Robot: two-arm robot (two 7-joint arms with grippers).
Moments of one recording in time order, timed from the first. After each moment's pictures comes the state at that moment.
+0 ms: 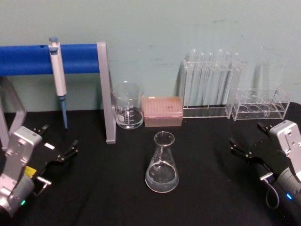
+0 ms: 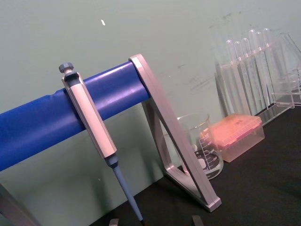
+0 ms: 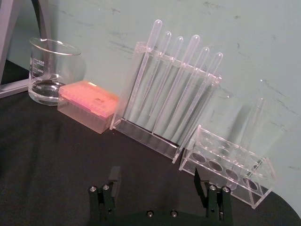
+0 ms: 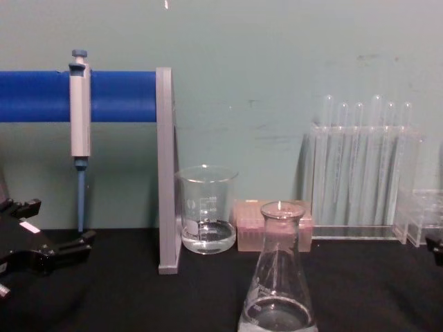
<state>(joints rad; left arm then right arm) -0.20 0.60 0.45 -1.41 -0.25 -0.12 0.03 0.20 0.60 -0.45 -1.41 0.25 -0.12 -0.03</state>
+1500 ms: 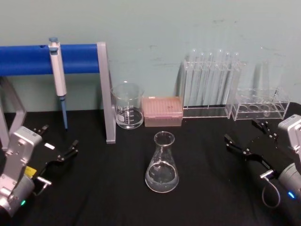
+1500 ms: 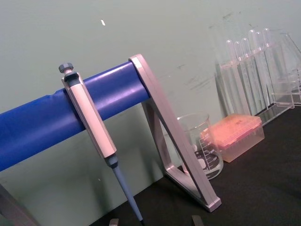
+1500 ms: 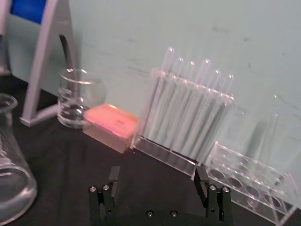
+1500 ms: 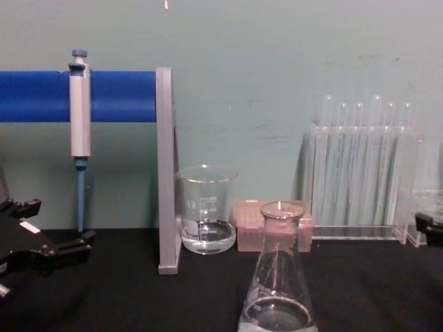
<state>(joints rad) -0.20 0.60 0.45 -1.41 -0.25 -0.12 0.03 0.15 0.61 -0.38 -1.51 0.32 -0.12 0.08</state>
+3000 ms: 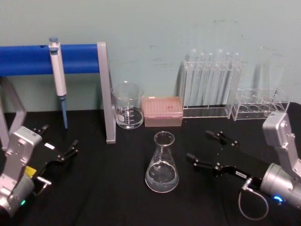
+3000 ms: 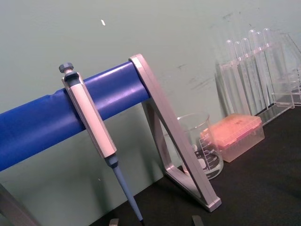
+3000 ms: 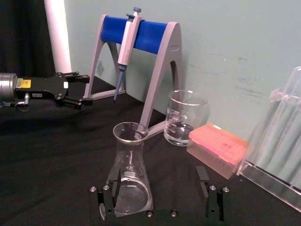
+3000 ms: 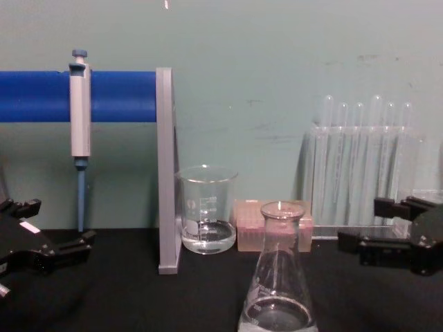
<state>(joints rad) -0.20 0.60 0.45 -1.41 -0.25 -0.12 0.03 0.19 0.58 -0.38 -1.53 0.45 -0.04 0.53</state>
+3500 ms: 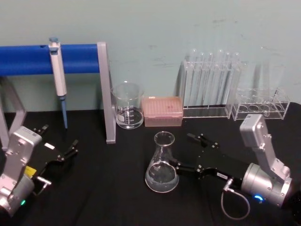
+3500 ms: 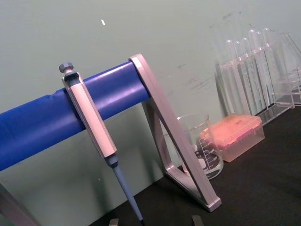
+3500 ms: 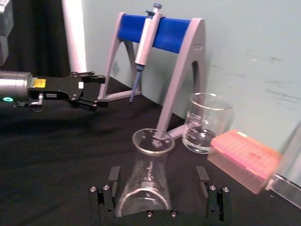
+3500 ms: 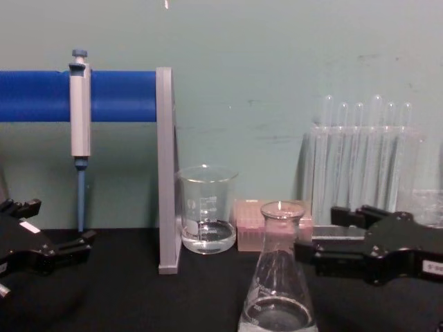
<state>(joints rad) -0.20 0.60 0.45 -1.41 -0.25 -0.12 0.03 0.26 0.50 -0.44 -1.45 0.41 -0.06 0.58</state>
